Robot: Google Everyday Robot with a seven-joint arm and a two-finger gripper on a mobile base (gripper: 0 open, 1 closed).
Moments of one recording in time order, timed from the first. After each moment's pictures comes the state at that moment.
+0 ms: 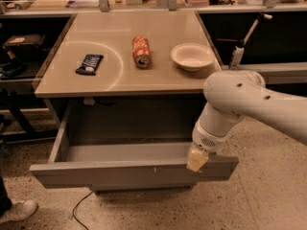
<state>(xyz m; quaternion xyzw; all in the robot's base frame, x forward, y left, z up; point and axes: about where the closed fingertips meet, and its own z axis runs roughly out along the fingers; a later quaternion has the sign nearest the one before) 0.455 -0.129 0.674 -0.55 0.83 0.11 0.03</state>
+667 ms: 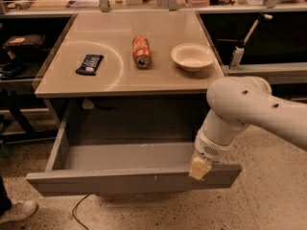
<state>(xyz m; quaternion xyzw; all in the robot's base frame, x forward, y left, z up) 0.426 -0.132 0.677 -0.53 0.84 0.11 0.02</state>
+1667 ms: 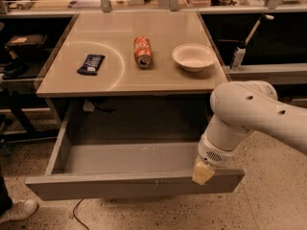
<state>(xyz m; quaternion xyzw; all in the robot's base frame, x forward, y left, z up) 0.408 -0.138 0.677 -0.52 0.85 0.11 0.01</state>
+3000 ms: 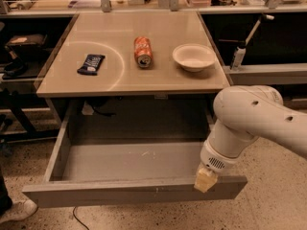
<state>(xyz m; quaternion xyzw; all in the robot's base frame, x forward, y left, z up) 0.384 -0.141 0.679 -0.49 0.86 0.12 -0.01</state>
